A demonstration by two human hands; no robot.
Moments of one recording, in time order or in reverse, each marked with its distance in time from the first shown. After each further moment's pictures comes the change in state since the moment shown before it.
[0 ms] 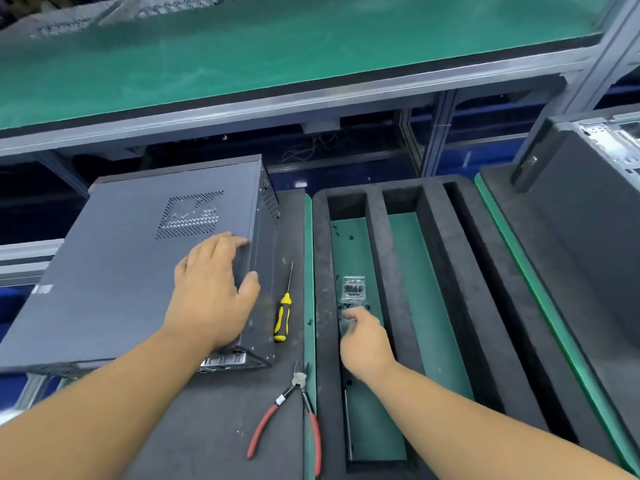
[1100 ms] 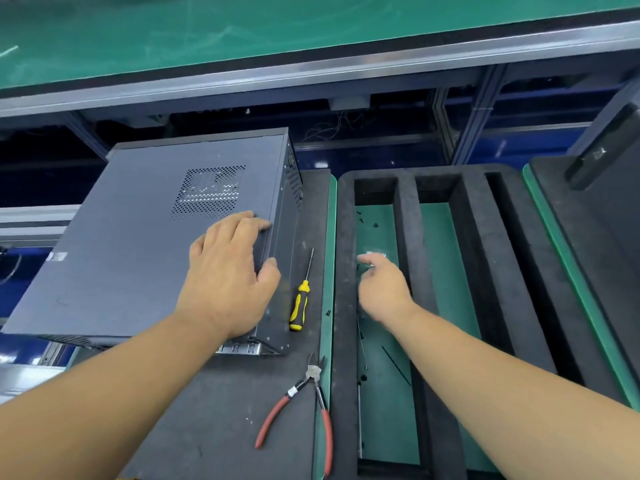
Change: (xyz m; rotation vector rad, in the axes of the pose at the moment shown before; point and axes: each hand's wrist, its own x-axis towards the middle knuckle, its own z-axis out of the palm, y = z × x) left_hand 0.000 0.001 -0.001 0.027 -0.001 -0.006; right_hand 0.067 -0.048 -0.018 -0.015 -0.017 -0.140
